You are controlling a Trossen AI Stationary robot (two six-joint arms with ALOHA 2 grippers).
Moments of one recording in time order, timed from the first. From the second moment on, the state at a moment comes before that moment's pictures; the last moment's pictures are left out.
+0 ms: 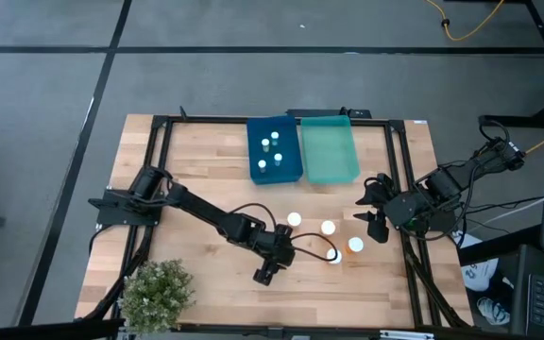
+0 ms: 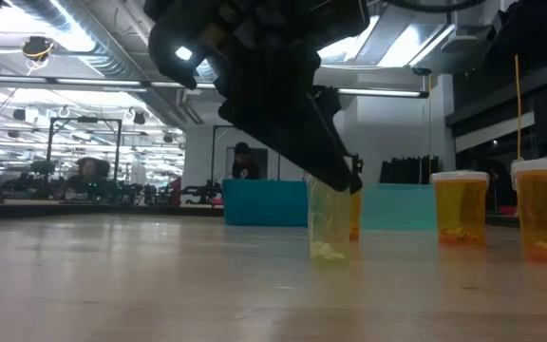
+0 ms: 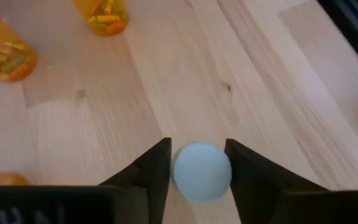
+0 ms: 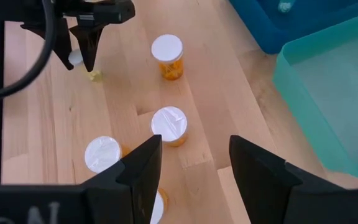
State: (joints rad) left arm -0.31 2.03 1.37 -0.21 0.04 0.04; right arm 0.50 0.91 0.92 -0.98 0.39 0.70
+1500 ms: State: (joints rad) left arm 0.53 2.18 1.74 -0.48 0.23 0.40; right arm 0.50 0.92 0.92 -1.01 0.42 0.69
